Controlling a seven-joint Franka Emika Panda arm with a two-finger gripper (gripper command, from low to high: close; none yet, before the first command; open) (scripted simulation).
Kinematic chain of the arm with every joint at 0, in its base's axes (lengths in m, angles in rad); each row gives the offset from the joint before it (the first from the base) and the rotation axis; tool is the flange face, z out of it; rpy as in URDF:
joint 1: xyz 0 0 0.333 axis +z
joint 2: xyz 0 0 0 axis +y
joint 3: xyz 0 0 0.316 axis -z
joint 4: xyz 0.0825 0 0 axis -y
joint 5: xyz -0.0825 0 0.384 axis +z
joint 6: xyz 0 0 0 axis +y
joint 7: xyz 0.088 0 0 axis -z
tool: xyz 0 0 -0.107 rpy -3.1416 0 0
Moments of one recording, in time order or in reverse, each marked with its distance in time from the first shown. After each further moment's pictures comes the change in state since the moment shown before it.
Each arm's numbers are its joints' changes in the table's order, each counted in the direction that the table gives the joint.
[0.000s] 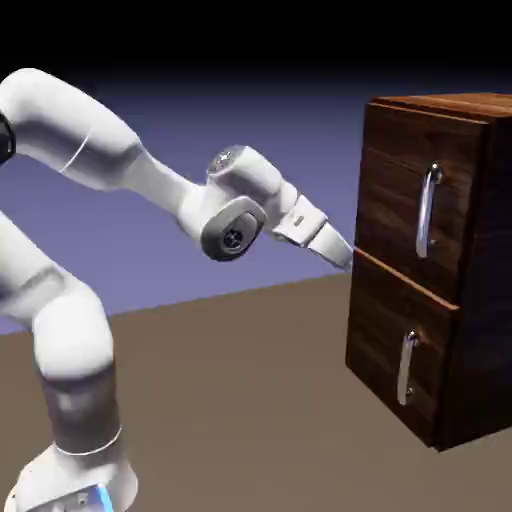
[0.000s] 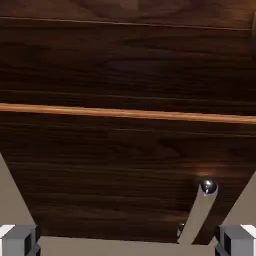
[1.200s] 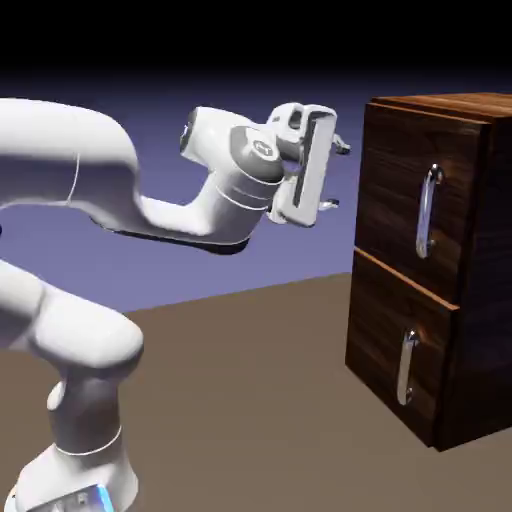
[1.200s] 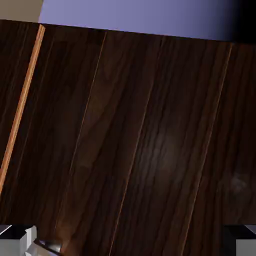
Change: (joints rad) arm 0.598 -0.263 0.651 0.251 -1.566 0.126 -0.624
